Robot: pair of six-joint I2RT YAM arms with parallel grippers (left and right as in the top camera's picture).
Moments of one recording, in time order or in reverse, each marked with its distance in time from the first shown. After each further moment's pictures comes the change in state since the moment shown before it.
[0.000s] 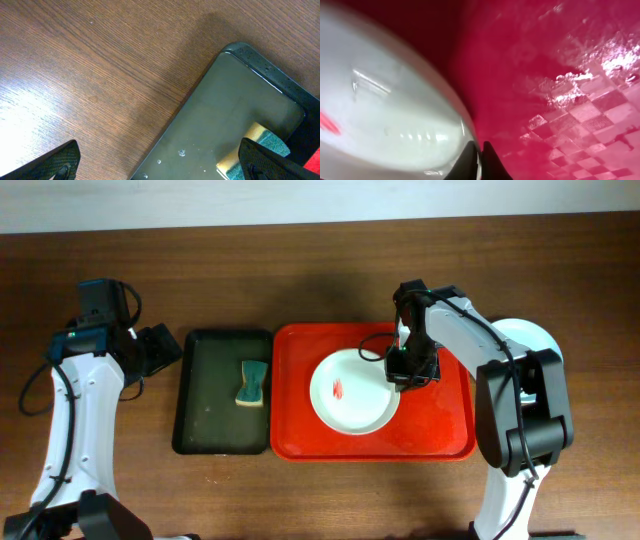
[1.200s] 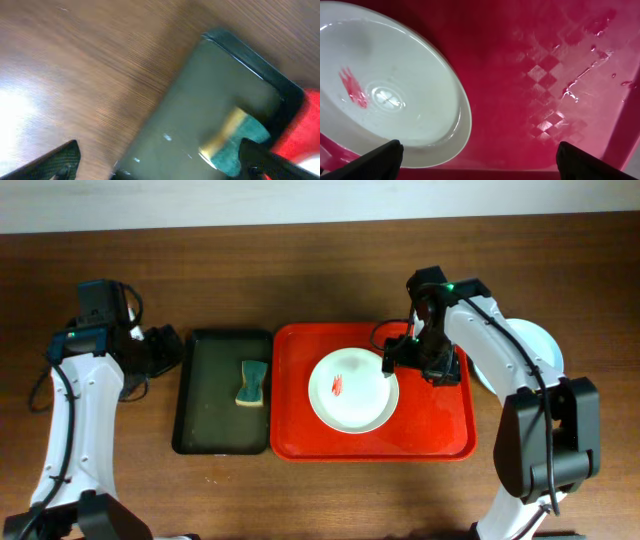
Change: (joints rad) left arm -0.001 0.000 0.000 -0.021 0.145 0.033; right arm -0.021 -0.158 0.001 -0.044 0.045 0.073
